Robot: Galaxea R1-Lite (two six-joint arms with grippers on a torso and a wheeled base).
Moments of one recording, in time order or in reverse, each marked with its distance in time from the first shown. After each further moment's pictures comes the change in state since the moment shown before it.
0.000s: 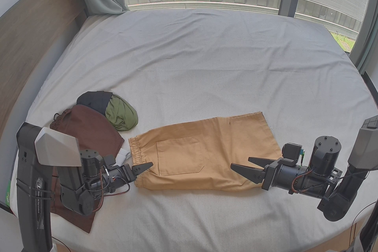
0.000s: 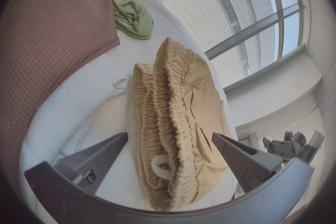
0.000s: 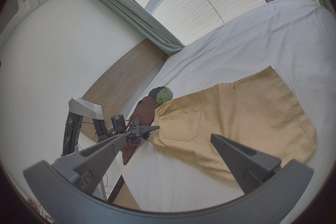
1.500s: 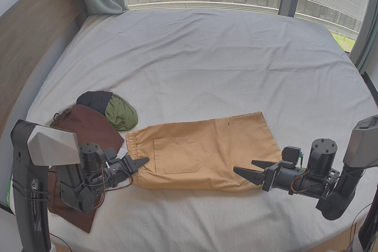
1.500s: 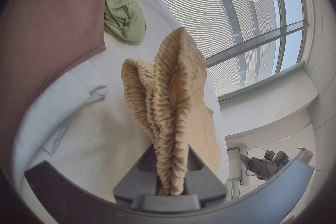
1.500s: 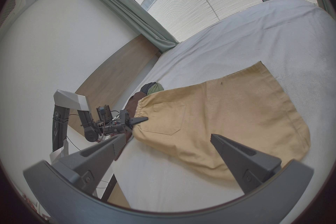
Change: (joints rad) left arm -0.036 -0.070 -0.016 0.006 0.029 -0.155; right arm -0.038 0.051 0.006 -0.001 0.001 -0.038
